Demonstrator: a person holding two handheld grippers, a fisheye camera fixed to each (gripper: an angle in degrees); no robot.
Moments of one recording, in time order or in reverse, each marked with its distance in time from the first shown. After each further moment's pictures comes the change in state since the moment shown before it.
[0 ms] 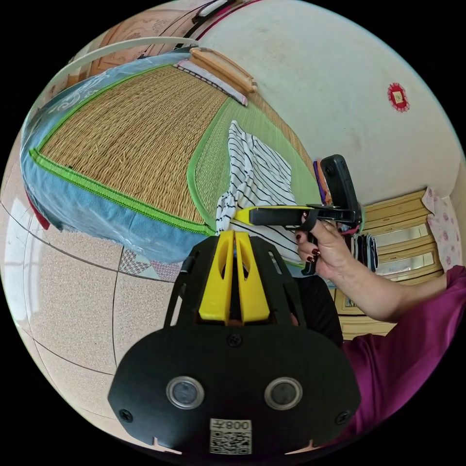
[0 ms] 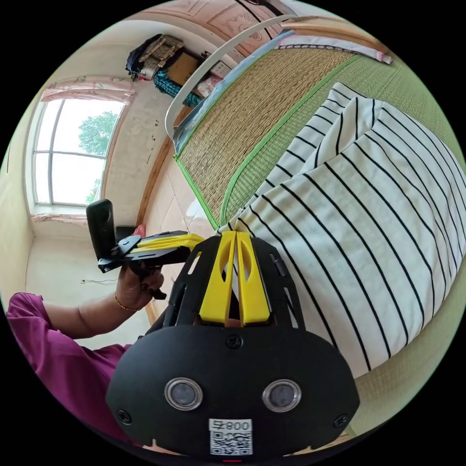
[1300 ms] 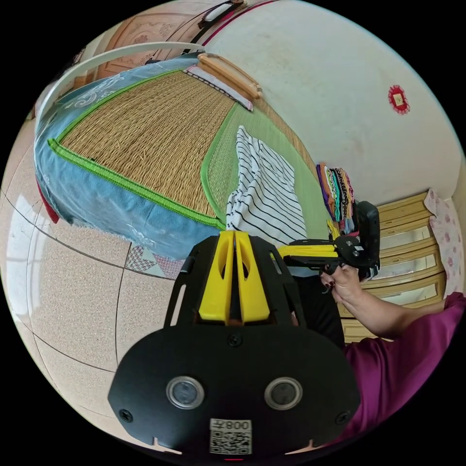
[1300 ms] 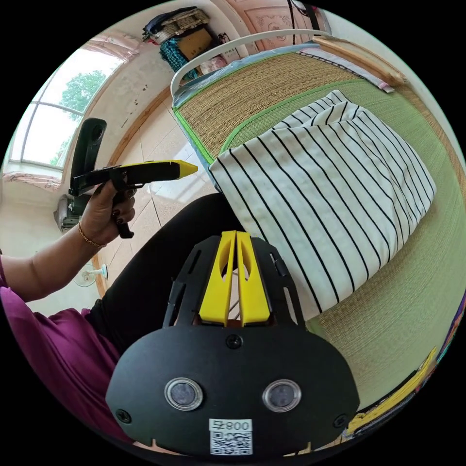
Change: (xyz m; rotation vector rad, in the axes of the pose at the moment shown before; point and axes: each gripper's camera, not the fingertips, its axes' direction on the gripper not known) left arm 0.059 0.032 0.025 0.017 0.011 -0.011; right arm -0.086 0.157 0.077 -0.058 0.291 -0.123
